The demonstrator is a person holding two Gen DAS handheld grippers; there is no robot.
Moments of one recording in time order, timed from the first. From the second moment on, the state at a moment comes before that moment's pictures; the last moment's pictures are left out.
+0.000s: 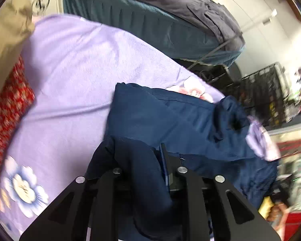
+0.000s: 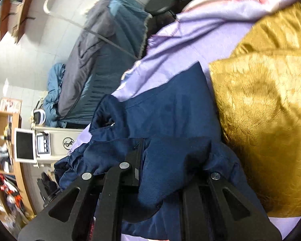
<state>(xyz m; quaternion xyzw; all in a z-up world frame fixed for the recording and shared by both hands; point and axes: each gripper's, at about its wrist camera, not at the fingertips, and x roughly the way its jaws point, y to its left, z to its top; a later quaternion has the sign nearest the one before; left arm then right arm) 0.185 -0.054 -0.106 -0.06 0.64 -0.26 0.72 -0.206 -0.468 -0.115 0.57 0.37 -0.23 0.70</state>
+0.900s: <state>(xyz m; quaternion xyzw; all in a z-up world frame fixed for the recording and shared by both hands) 0.121 -0.017 -0.076 0.03 0.59 -0.27 0.76 -0.234 -0.494 -0.073 0.66 0.29 -0.18 0.67</state>
